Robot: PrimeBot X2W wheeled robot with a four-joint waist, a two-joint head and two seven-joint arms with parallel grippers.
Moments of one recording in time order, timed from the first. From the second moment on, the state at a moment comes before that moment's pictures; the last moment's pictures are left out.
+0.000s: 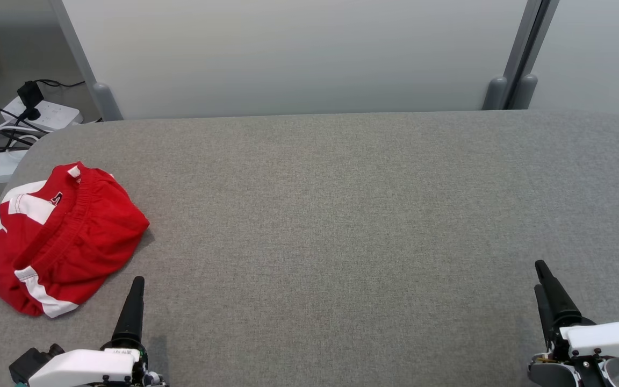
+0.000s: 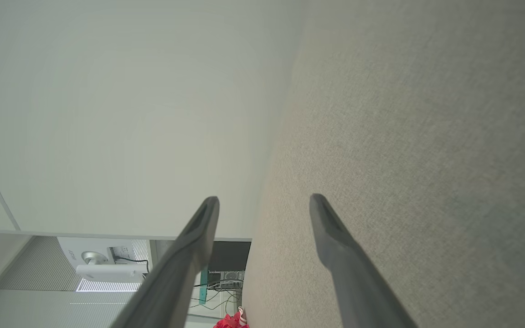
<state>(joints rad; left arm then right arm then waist) -0.05 0.05 0.03 0.37 -1.44 -0.12 0.03 -0.11 -0.06 -0.03 0.37 1.46 0.12 0.04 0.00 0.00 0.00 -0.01</state>
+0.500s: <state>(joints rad) -0.08 0.06 0.01 0.39 -1.22 -0.12 -0.01 -0.16 -0.07 0.01 0.40 1.27 0.12 -0.01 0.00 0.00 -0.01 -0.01</state>
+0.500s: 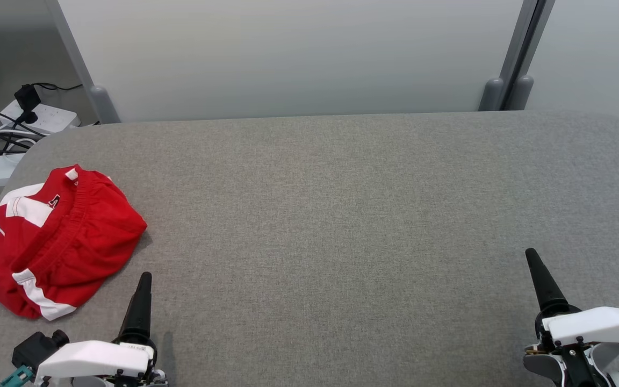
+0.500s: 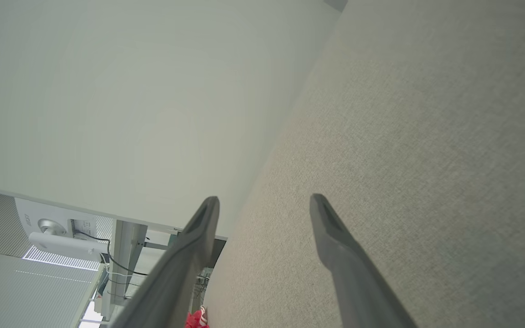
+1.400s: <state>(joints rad) -0.14 0.08 0.02 0.45 -0.82 -0.12 -0.08 -0.24 -0.11 0.07 0.47 0.92 0.12 -0.08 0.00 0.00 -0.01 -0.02</state>
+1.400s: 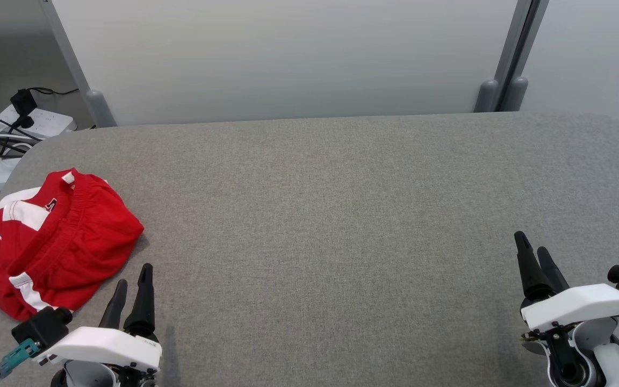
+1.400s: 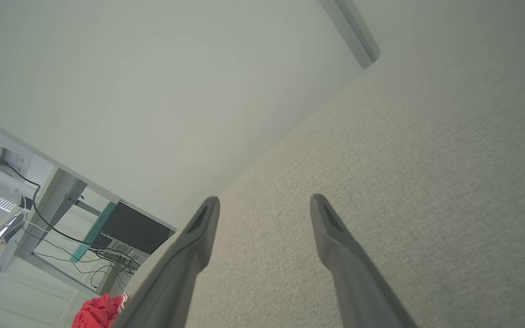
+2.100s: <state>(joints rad) -0.18 0.09 0.02 0.50 -0.58 -0.12 -0.15 -0.32 -0.13 0.11 0.51 0.70 0.12 -0.14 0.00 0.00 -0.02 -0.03</state>
